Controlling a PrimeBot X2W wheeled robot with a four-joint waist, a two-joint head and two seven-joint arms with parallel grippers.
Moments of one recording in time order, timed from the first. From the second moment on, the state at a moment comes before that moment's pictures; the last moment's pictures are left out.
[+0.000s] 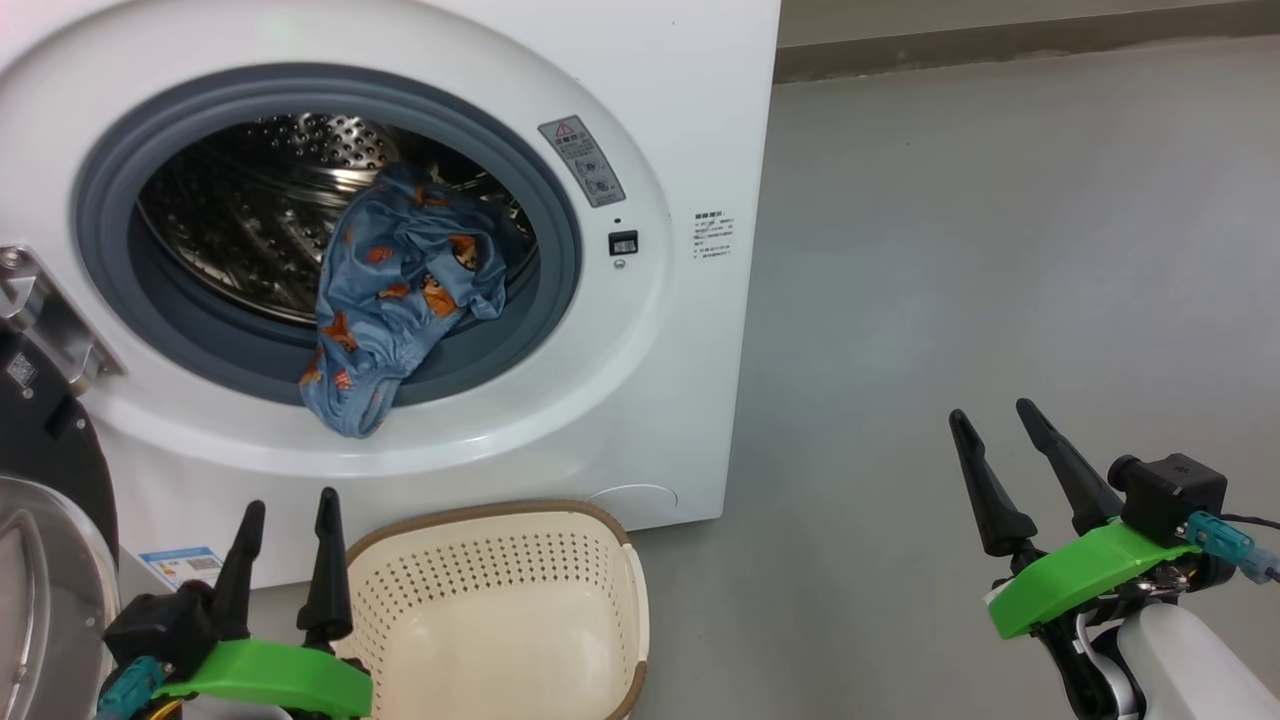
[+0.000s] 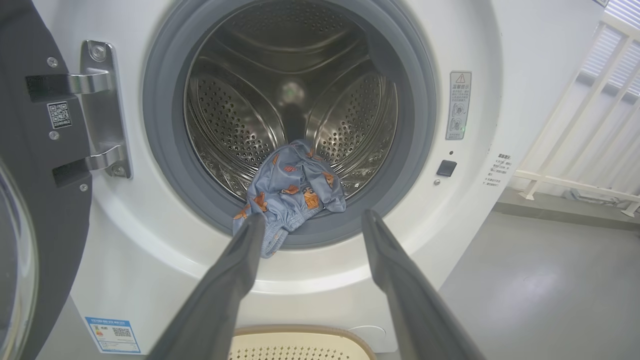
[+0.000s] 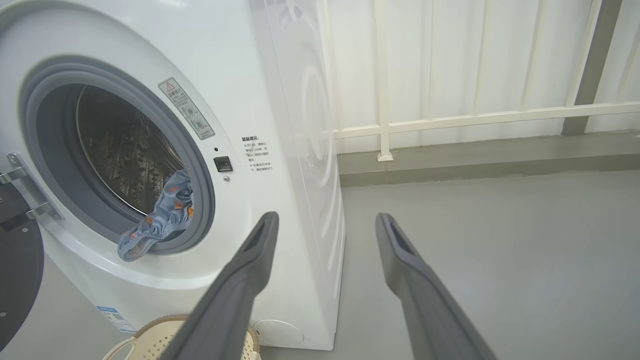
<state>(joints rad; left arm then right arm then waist) -0.20 0.11 -0.06 0.43 -0.42 -0.12 -0.26 -0.25 -0.26 0.26 0.40 0.52 0.13 -0.25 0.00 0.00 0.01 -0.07</state>
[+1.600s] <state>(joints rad) -0.61 0.15 -0.04 0.85 -0.39 -0.13 -0.22 -0.32 -0.17 0.30 0.35 0.49 0.13 -0.25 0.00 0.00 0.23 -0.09</state>
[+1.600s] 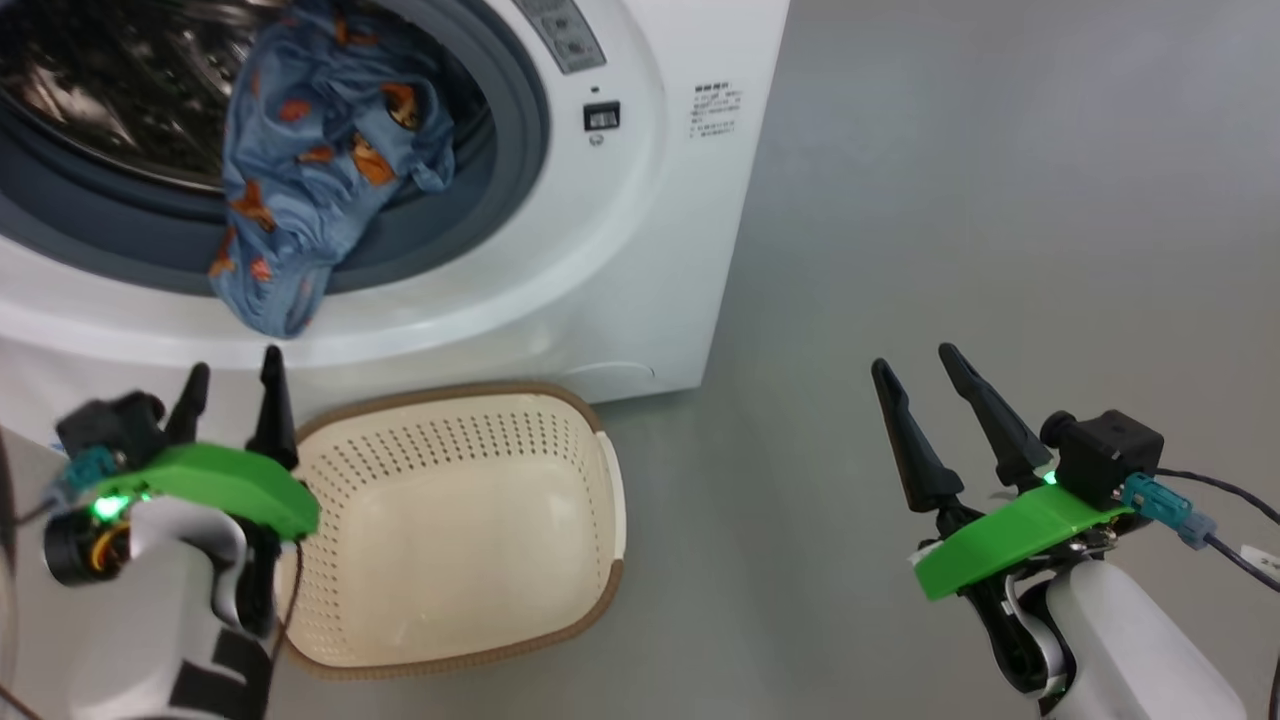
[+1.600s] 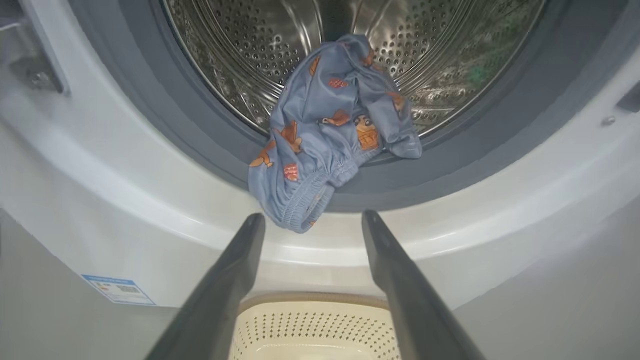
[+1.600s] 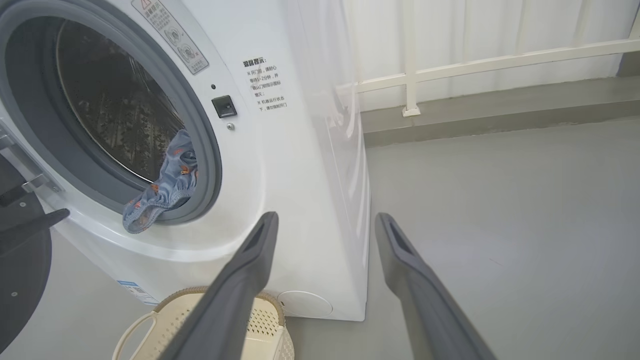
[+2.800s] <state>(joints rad) -1.02 0.27 -0.01 1.26 -0.51 -0.13 -0.25 -0.39 -0.11 0.27 0.29 0.43 0.13 -0.25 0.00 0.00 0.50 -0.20</state>
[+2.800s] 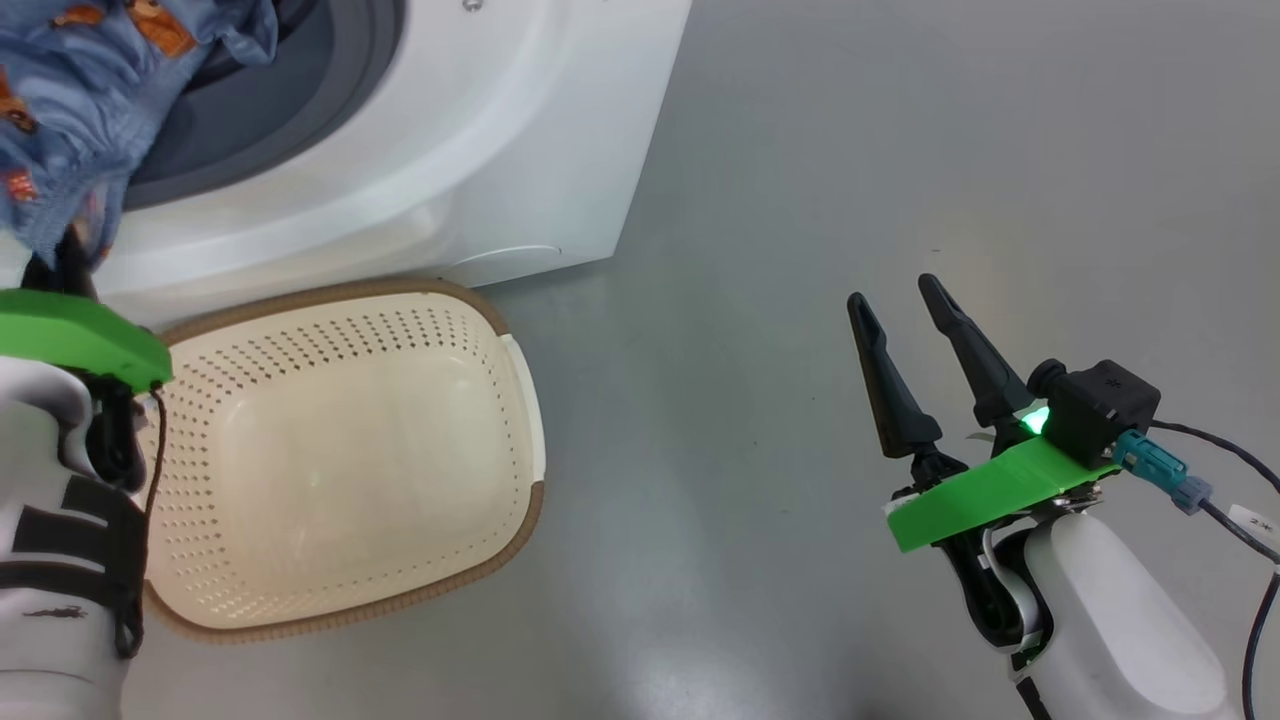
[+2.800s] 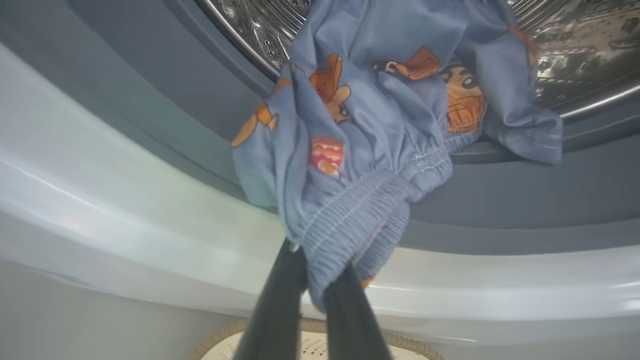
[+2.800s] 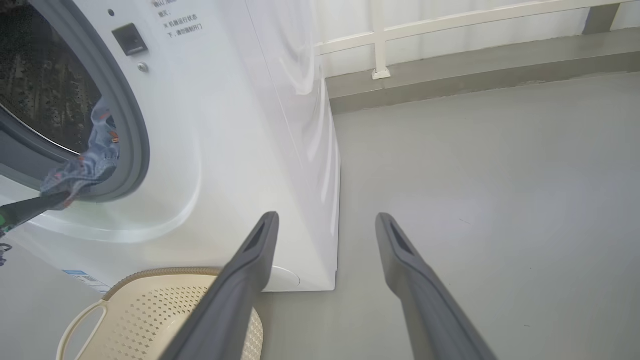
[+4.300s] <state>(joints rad) -1.54 0.43 -0.28 1.27 -0.44 -0.11 0.06 -0.41 -0.05 0.26 0.22 0.42 0.13 -0.25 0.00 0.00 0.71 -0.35</state>
